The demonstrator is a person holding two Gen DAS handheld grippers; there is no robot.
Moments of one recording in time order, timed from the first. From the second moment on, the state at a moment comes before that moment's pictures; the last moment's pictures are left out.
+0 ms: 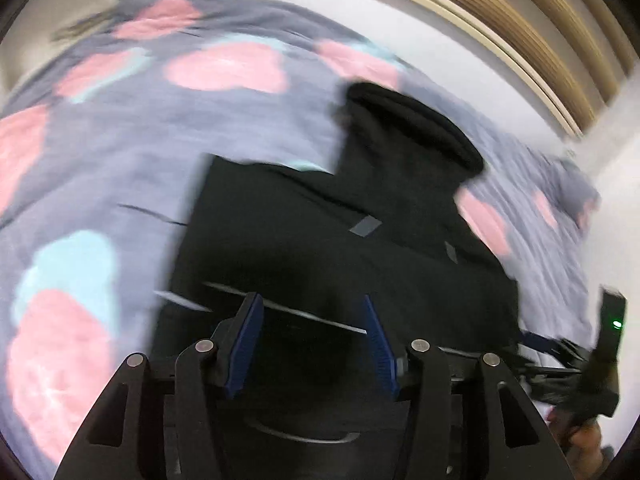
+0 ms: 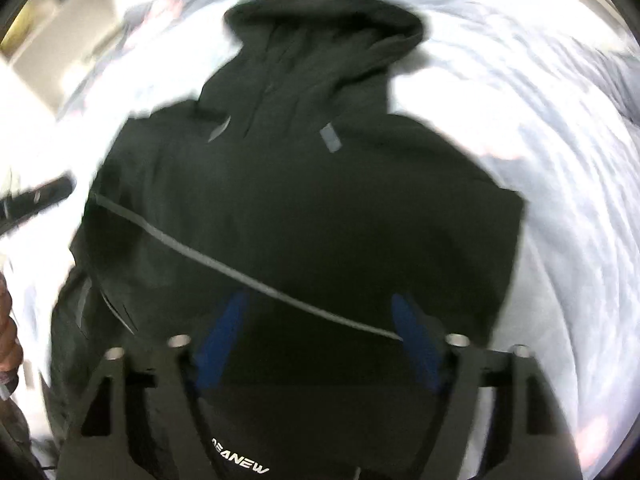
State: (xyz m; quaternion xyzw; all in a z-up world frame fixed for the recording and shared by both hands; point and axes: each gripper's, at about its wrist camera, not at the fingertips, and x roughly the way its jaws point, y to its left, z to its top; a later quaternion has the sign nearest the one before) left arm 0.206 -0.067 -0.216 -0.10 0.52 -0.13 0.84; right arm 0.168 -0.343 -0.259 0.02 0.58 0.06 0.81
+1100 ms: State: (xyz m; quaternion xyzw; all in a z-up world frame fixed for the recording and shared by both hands) left arm 0.240 -0.127 -0.297 -0.04 0.60 -0.12 0.79; right arm 0.190 -0.388 -0.281 0.10 0.59 0.01 0.80
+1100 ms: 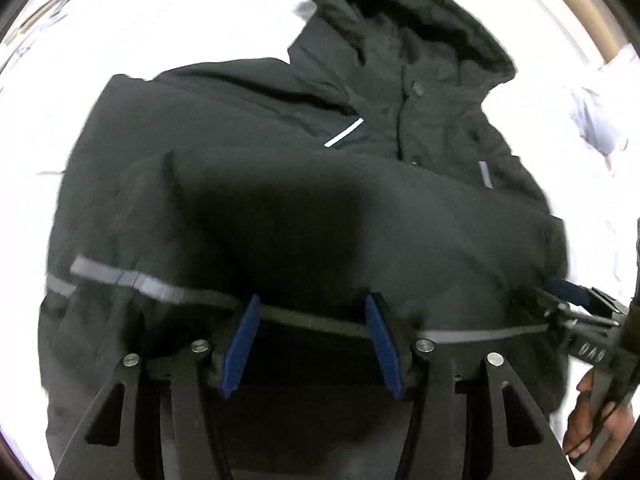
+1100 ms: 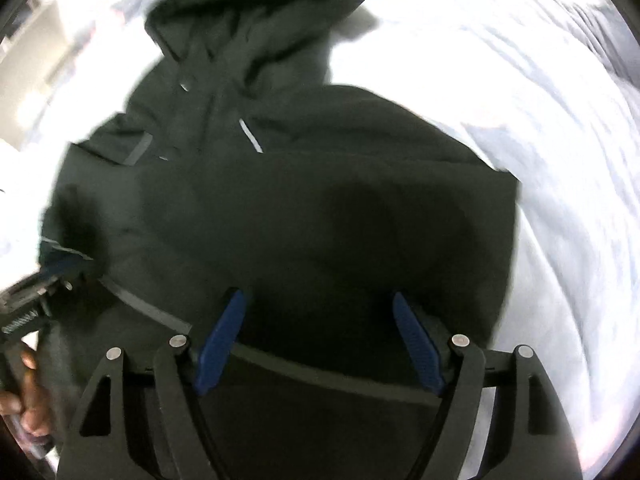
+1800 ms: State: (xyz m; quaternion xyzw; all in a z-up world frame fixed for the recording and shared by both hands) left arm 0.049 0.061 -0.232 -0.11 0.60 -0.04 0.79; right arm -0.063 -0.464 -0.266 0.21 0.59 -0.09 0.78
